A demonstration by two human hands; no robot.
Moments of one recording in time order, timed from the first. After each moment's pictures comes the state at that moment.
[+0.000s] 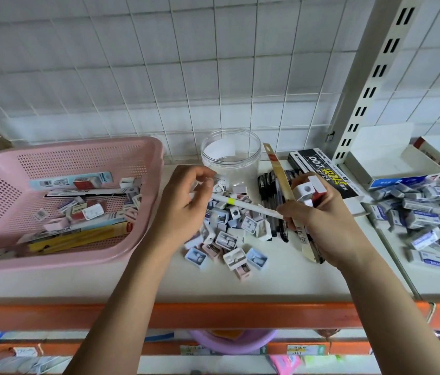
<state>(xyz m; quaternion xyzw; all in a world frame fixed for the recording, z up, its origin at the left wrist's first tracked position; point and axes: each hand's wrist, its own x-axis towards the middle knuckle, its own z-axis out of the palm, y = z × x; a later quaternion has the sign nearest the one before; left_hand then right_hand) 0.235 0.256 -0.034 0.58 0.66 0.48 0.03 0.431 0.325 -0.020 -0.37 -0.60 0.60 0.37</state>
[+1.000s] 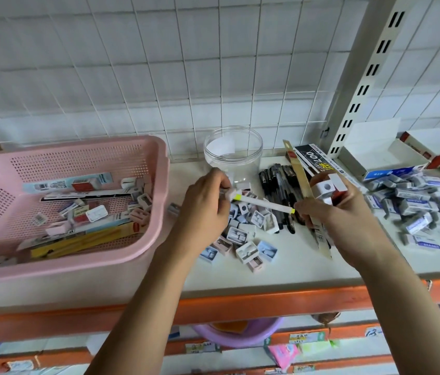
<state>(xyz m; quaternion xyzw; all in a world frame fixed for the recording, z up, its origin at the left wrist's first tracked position) 0.234 0.259 -0.049 0.66 0.65 0.39 -0.01 0.438 0.305 -0.015 -0.43 -0.61 0.53 0.40</state>
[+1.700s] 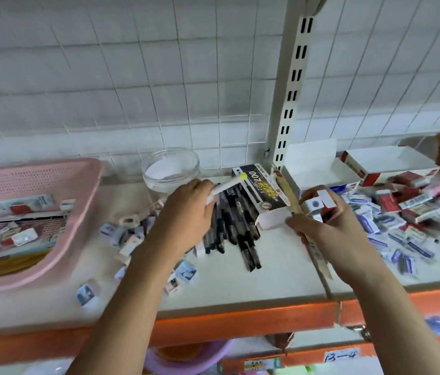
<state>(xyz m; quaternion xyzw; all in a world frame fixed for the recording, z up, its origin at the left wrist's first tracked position) 0.325 0.313 -0.020 0.67 0.69 0.26 -0.07 0.541 0.345 -0.011 -0.43 -0.63 0.50 0.41</state>
